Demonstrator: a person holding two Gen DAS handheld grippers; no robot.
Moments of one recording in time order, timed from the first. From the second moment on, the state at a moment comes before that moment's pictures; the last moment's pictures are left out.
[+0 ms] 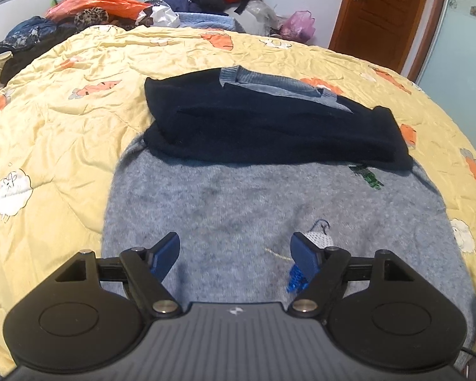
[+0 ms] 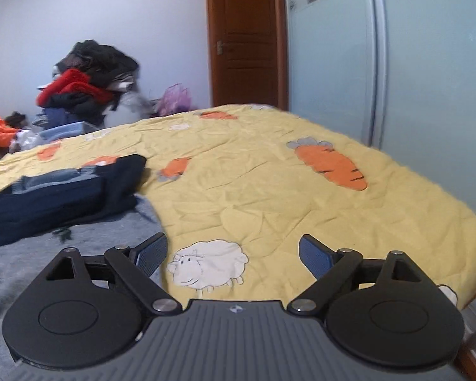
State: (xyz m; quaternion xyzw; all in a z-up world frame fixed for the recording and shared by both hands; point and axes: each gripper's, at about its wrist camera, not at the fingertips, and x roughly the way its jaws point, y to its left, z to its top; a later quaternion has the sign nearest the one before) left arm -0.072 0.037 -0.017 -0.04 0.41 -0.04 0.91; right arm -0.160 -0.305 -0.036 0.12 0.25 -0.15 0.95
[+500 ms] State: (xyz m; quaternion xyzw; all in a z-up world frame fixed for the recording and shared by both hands) left arm -0.091 0.124 -0.028 -0.06 0.42 -0.04 0.90; right arm -0.151 -0.290 -0.057 0.18 0.35 0.08 0.92
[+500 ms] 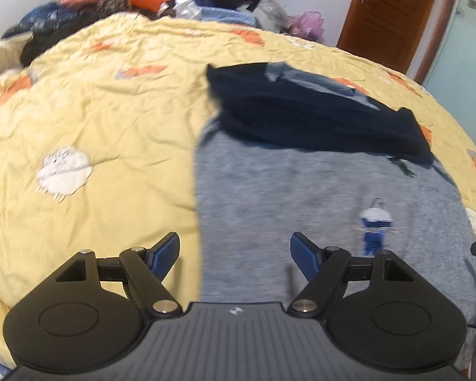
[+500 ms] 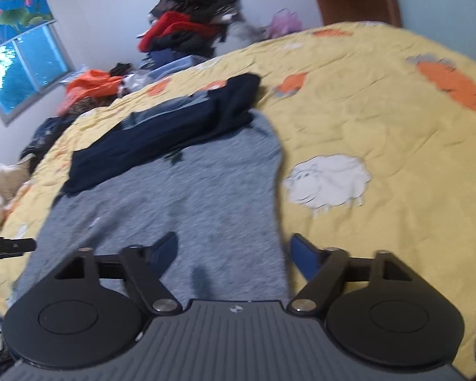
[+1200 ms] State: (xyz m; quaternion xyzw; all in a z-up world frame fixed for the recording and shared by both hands) left arm -0.090 0.121 -0.011 -0.10 0.39 -0.09 0.91; right arm -0.154 -0.300 -0.030 0.20 0.32 0.10 0.92
